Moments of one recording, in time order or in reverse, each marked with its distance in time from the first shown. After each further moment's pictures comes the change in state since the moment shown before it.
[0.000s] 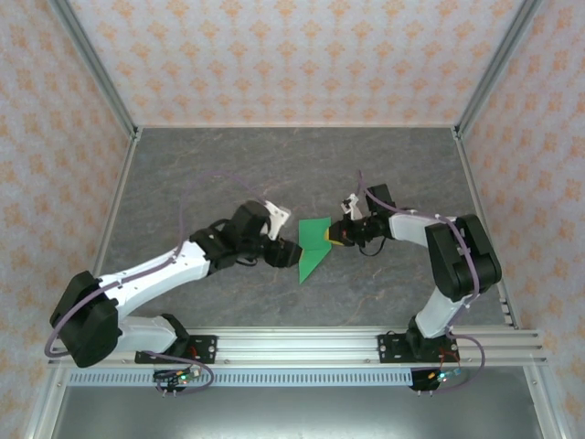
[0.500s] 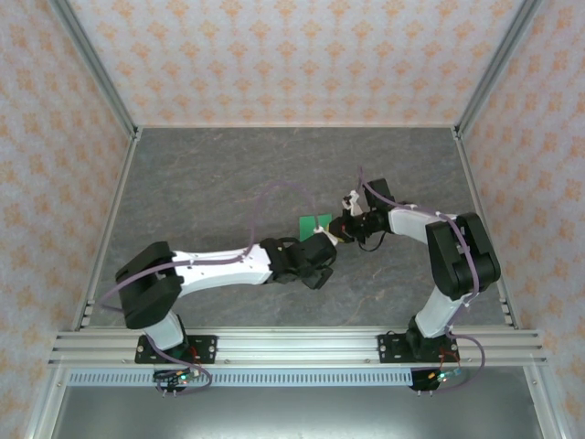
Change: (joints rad) left arm -0.316 0.406 0.294 -0.169 -0.465 -0.030; right arm 0.000 0.006 0.066 -0.096 0.021 0.044
